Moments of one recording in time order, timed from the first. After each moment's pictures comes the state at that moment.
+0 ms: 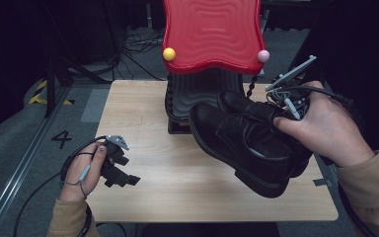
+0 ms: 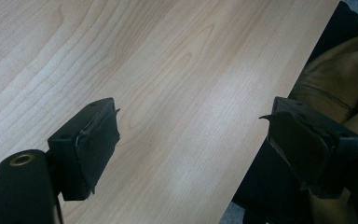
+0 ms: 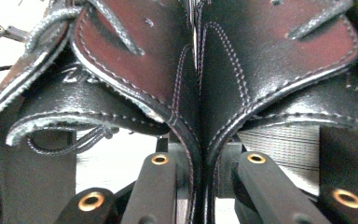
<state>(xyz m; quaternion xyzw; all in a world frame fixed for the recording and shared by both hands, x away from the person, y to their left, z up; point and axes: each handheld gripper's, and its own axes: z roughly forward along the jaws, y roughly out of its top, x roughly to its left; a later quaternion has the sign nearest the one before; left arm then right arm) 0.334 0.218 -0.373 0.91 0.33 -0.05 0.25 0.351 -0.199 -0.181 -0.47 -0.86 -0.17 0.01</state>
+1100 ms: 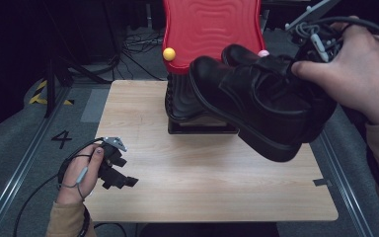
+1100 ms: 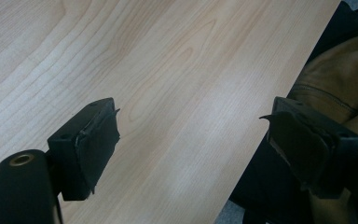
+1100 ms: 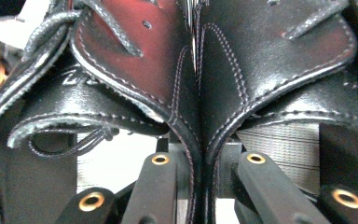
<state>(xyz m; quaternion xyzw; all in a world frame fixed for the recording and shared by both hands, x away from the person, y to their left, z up) 0.329 0.222 -0.373 0.91 0.34 -0.05 0.25 0.369 -0.194 -0.081 -0.49 -0.84 -0.21 -0.02</state>
